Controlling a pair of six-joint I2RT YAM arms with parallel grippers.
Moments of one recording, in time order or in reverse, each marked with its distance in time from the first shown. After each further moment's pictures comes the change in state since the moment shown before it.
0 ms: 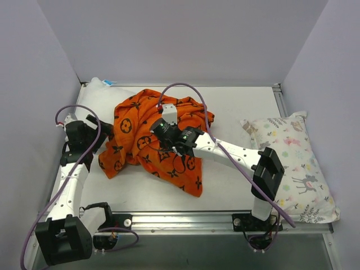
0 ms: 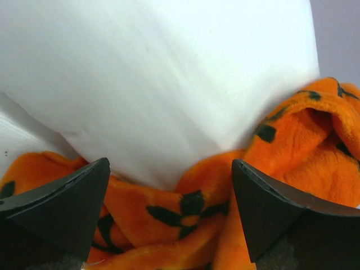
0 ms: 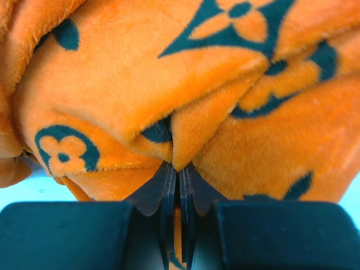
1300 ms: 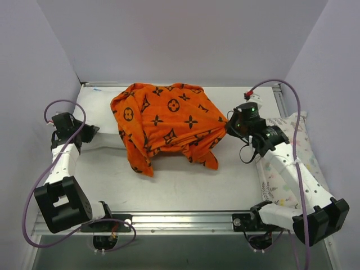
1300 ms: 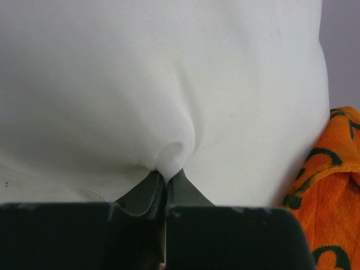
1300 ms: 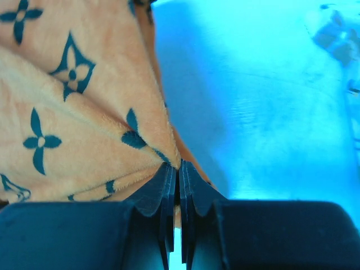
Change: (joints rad) left arm 0.212 0.314 0.150 0.047 0.156 -0.063; right arm -0.586 -0.632 -0.423 -0.051 -0.307 -0.031
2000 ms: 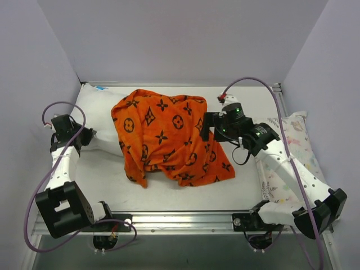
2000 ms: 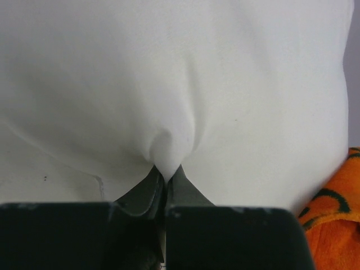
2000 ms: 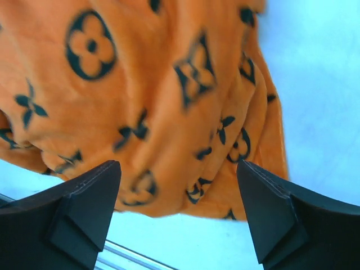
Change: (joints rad) left arm 0.003 -0.046 -0.005 -0.076 -0.056 0.049; right arm 0.105 0.009 0.046 -0.088 -0.143 -0.140
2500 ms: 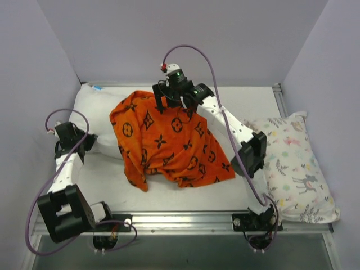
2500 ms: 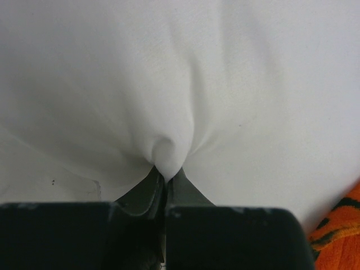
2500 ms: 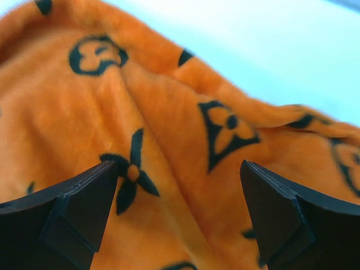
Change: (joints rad) left arm 0.003 -0.049 -0.152 0.137 -0.019 0.010; right arm 0.144 0.885 0.982 -0.024 0.042 -0.214
